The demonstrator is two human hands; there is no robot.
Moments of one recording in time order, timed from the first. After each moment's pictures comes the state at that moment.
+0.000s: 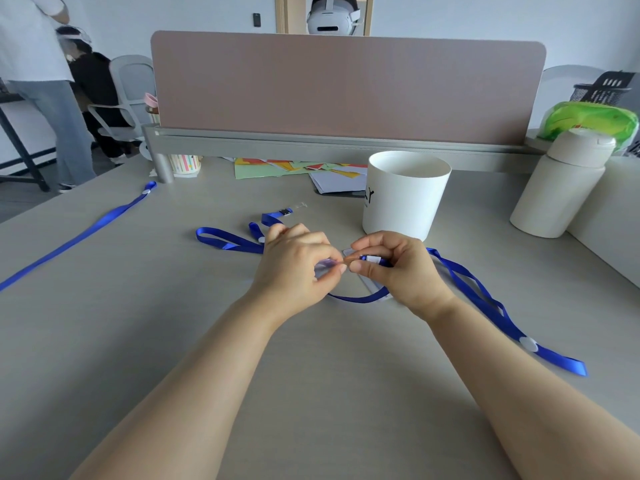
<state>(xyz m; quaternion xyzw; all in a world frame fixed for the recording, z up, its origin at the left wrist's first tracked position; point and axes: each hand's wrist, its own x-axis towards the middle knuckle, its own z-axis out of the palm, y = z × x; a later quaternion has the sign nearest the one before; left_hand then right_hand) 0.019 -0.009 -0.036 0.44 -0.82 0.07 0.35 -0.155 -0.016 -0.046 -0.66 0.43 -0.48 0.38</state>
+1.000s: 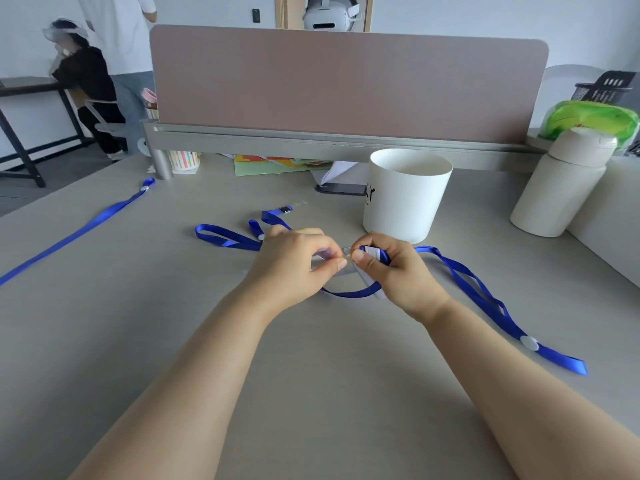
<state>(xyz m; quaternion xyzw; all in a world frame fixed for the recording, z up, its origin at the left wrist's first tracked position) 0.025 -0.009 -0.028 0.47 -0.81 -0.06 0.35 -0.148 -0.011 -0.044 -0.71 0.44 -0.43 0.33</state>
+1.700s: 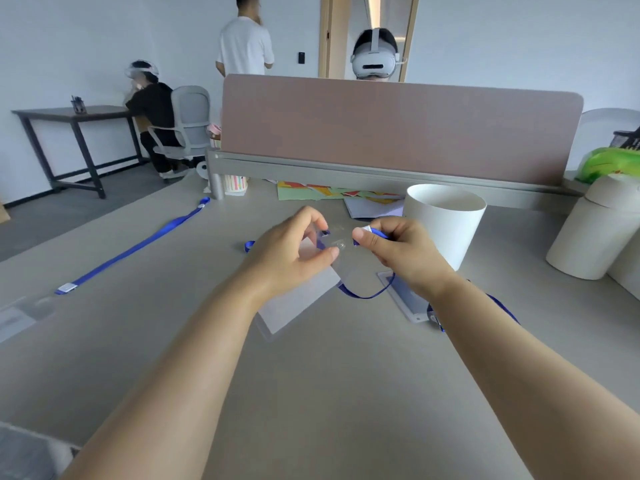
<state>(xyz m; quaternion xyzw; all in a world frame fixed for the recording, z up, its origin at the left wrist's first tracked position) 0.087 0.015 0.011 0.51 -0.75 -0.14 0.40 -0.100 -0.011 0.019 -0.71 0.40 -0.46 0.37</state>
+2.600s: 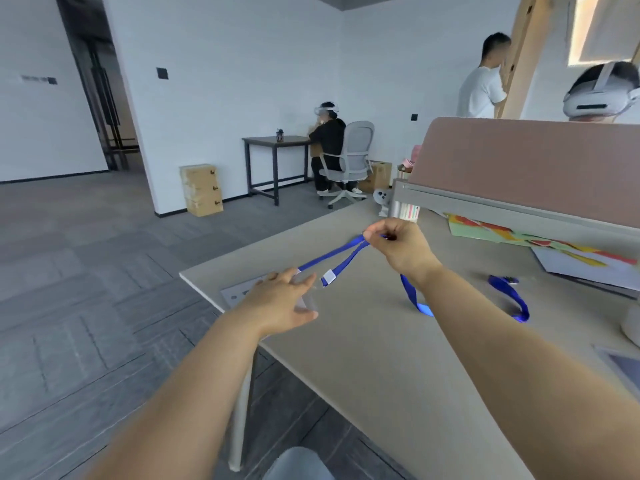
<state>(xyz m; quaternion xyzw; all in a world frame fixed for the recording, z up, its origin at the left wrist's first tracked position) 0.319 0.143 -0.019 0.81 -0.59 -0.05 0.03 0.167 -0.009 0.023 -0.78 0.30 -0.39 0.39</state>
